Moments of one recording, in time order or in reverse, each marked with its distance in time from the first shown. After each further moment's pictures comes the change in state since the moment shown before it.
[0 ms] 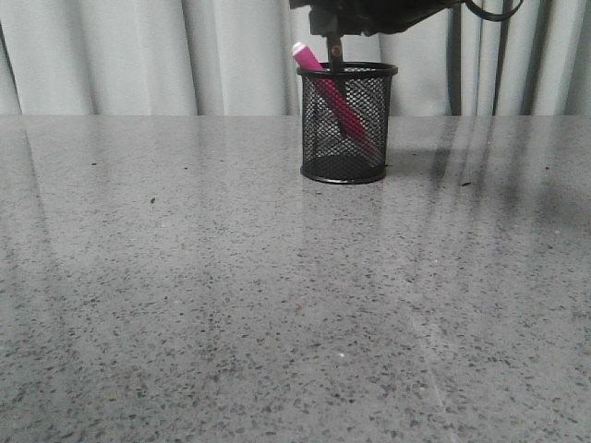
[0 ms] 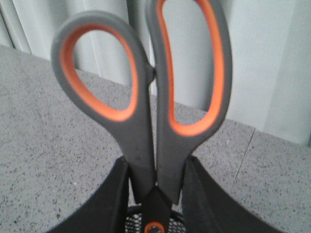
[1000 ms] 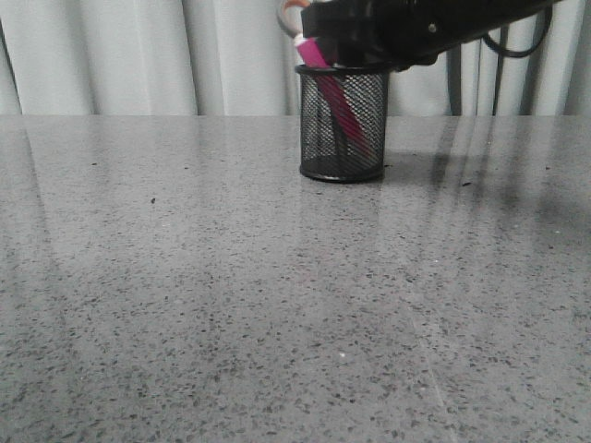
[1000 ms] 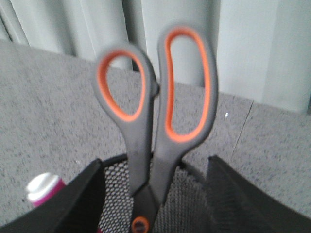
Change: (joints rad) left arm 0.000 0.000 0.000 0.020 0.004 0.000; right arm -0.006 -0.052 0.124 0.063 -0.070 0.000
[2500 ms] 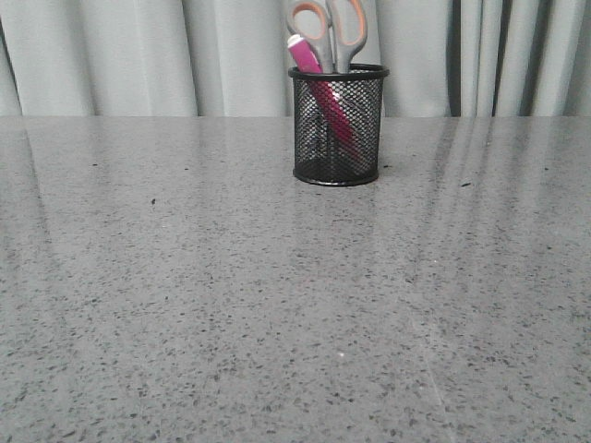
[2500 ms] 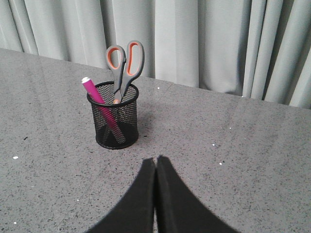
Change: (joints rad) left arm 0.164 -0.692 0.559 0.373 0.065 -0.610; right arm 0.000 -1.315 0.469 -0.066 0.796 0.000
